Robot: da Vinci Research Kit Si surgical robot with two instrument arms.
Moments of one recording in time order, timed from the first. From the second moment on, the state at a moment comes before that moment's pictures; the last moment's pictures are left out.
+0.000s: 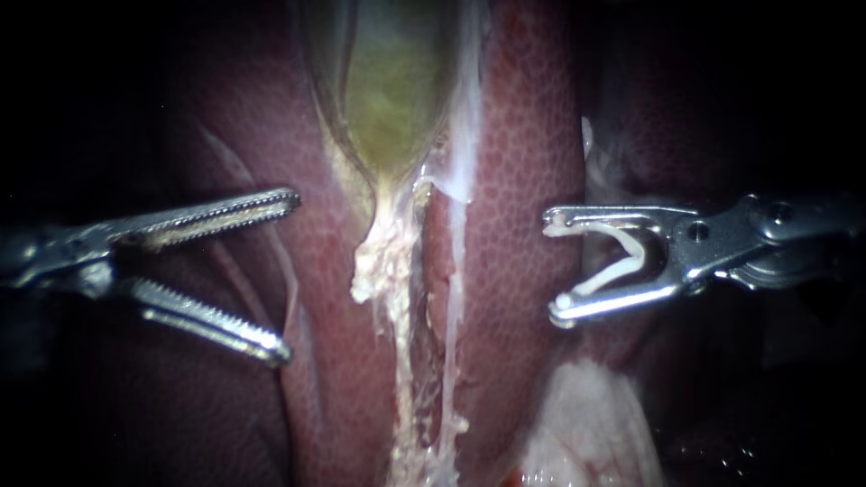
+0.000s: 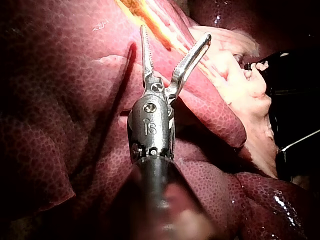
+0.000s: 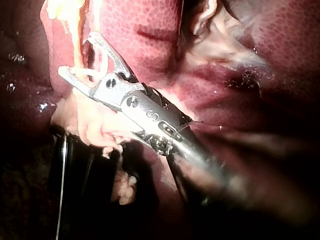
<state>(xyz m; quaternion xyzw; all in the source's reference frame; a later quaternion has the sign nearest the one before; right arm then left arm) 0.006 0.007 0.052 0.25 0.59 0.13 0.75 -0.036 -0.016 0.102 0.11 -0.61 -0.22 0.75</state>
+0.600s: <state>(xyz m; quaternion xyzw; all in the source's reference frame) 0.006 0.007 0.052 0.25 0.59 0.13 0.75 -0.039 -0.017 0.106 0.13 -0.60 -0.28 0.74</state>
